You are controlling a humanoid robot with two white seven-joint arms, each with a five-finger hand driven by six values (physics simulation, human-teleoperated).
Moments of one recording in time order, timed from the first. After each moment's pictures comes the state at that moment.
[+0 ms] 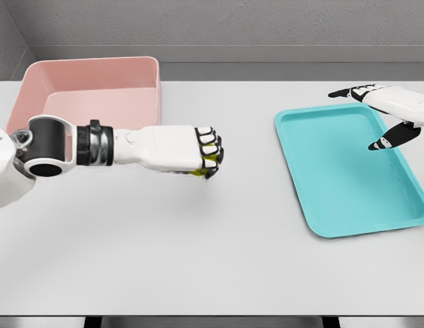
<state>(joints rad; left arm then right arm) -0.85 0.68 -0.91 -1.66 -0.55 -0.61 -0.38 -0.42 -0.95 0.30 -1.70 0.15 -0.15 0.61</state>
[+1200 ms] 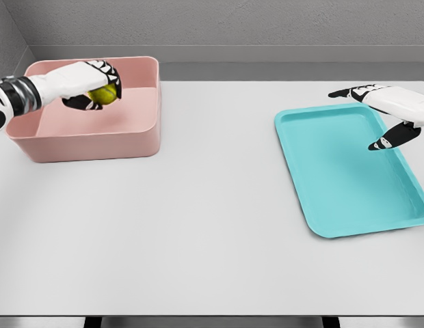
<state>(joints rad) -0.85 0.57 -0.55 -0.95 -0.66 -0.61 -0.40 -0.42 -0.95 0.30 -1.70 0.15 -0.15 0.61</state>
